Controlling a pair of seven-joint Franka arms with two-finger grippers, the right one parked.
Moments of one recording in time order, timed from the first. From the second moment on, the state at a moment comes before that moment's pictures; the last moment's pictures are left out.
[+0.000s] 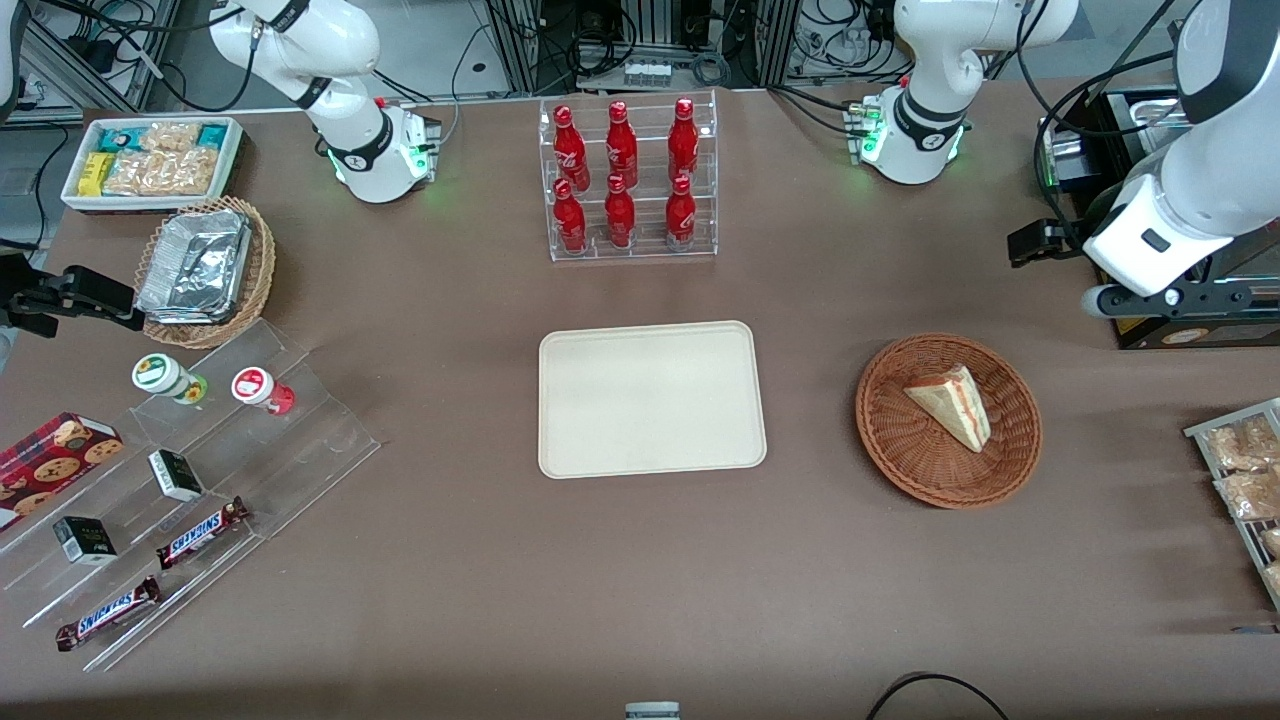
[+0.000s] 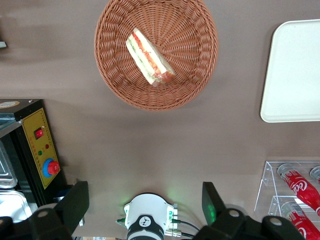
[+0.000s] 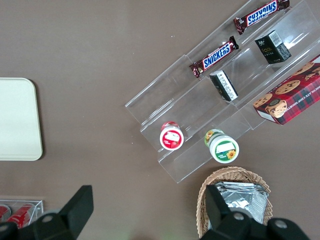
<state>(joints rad) -0.10 0.01 -0.02 -1.60 0.01 1.35 -0.12</state>
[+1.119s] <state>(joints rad) -0.10 0.13 -0.02 -1.80 0.01 1.69 -0.18</state>
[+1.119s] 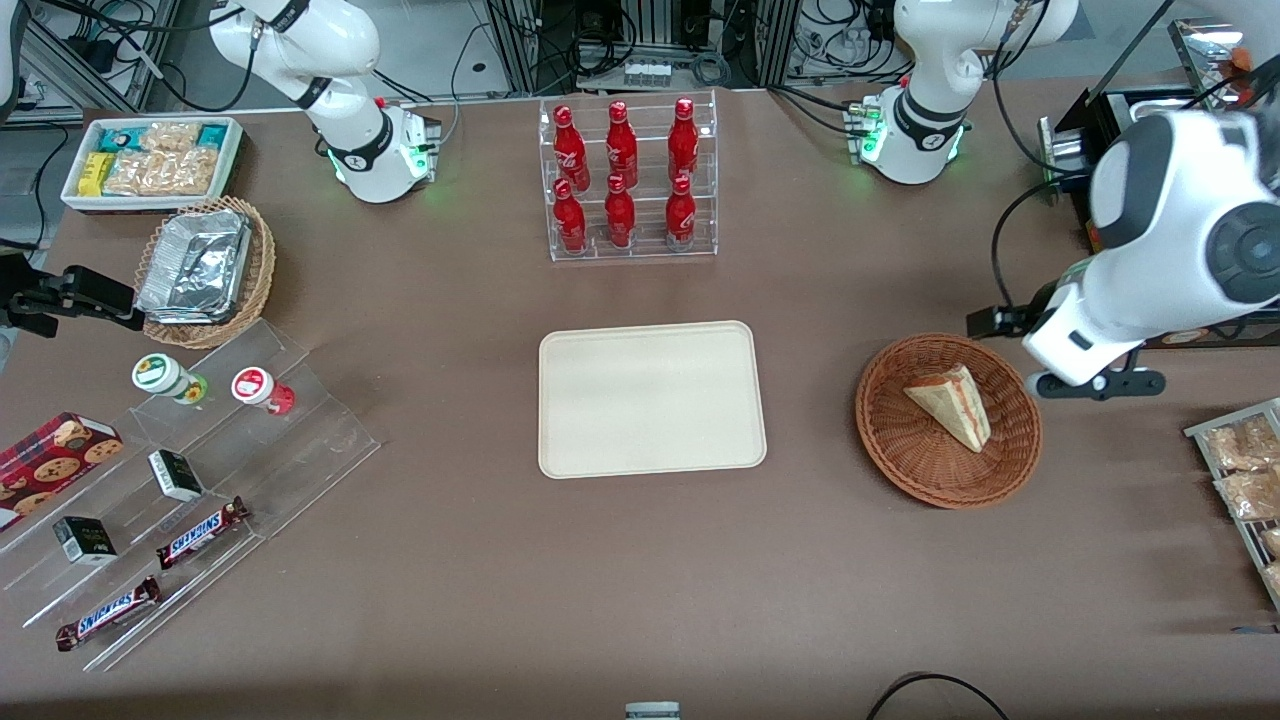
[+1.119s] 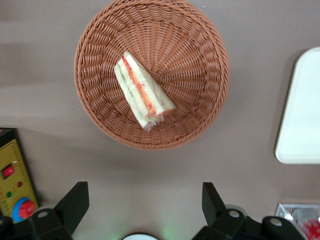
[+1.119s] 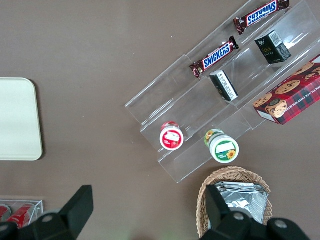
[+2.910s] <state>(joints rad) -0.09 0.20 -0.01 -2.18 0.01 2.31 -0.77</state>
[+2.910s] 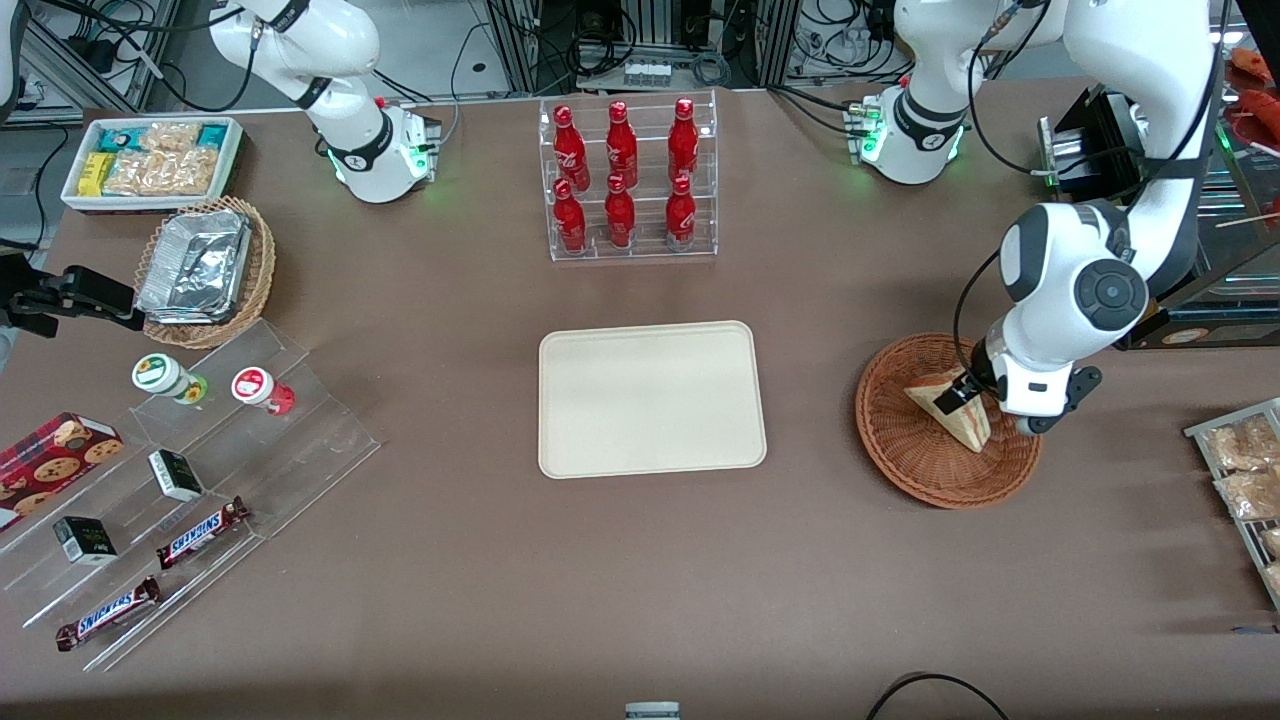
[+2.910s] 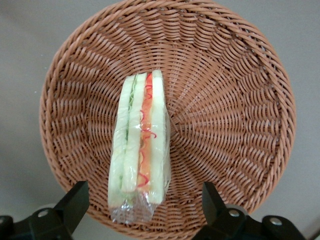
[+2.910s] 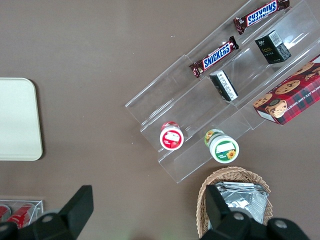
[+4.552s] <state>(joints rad) -0.16 0.22 -0.08 -1.99 0.01 2.04 -0.78</state>
